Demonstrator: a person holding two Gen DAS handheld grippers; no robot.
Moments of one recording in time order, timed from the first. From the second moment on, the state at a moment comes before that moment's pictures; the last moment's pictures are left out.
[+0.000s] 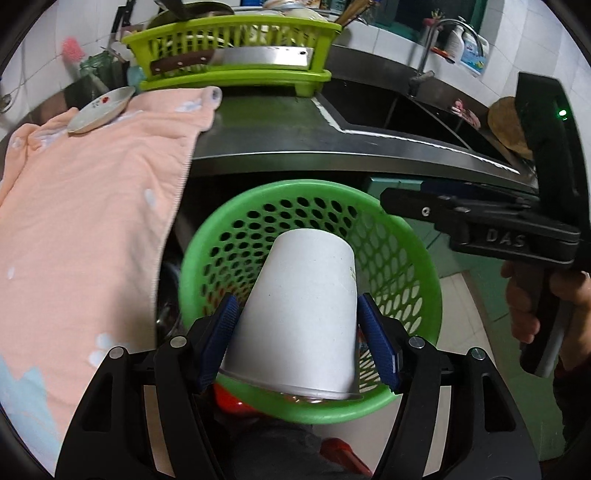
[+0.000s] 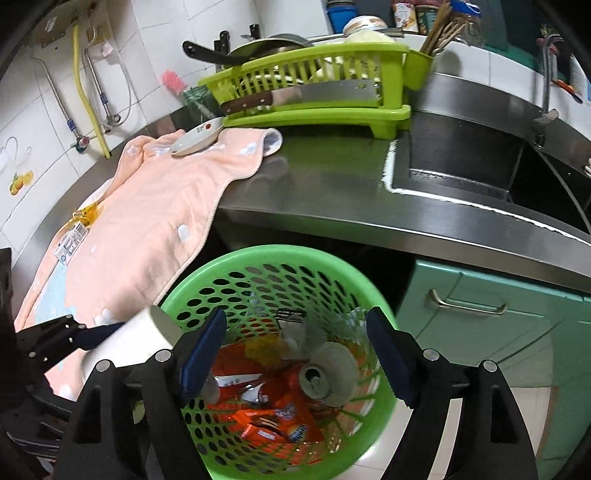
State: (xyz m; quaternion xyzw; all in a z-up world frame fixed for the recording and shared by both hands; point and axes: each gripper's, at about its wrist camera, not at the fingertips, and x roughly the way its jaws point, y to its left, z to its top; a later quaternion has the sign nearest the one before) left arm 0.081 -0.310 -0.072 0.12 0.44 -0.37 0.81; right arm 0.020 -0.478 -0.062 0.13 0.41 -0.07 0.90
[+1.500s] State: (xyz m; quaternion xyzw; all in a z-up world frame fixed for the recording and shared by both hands) left arm 0.118 -0.114 -0.031 0.07 0.40 -0.22 0.89; right arm 0.106 -0.313 -0.042 0.06 0.41 0.08 0.90
